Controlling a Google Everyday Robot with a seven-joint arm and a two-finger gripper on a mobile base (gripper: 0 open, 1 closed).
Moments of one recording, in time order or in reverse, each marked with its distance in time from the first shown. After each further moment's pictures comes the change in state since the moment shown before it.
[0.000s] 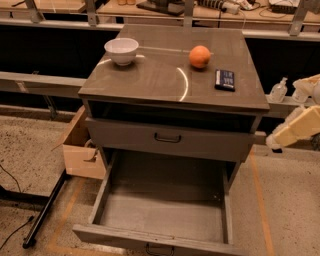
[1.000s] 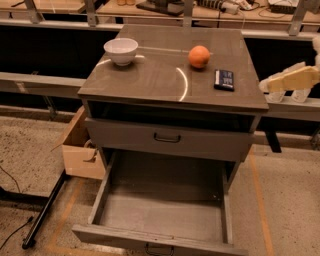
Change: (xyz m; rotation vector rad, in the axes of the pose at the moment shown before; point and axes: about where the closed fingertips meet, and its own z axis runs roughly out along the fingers) arm -0.053 -0.125 -0.002 0.330 -0.405 0.098
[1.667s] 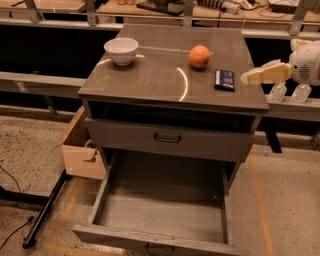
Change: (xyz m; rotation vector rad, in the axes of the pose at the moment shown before) arm 0.002 -0.017 0.057 0.016 -0.057 0.062
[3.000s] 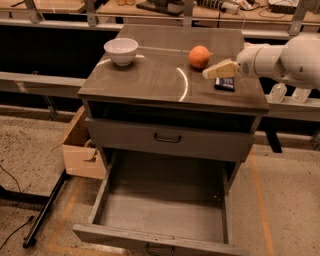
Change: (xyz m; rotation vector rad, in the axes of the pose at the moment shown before) arm 0.004 -0.001 0.160 -0.023 -0.010 -0.003
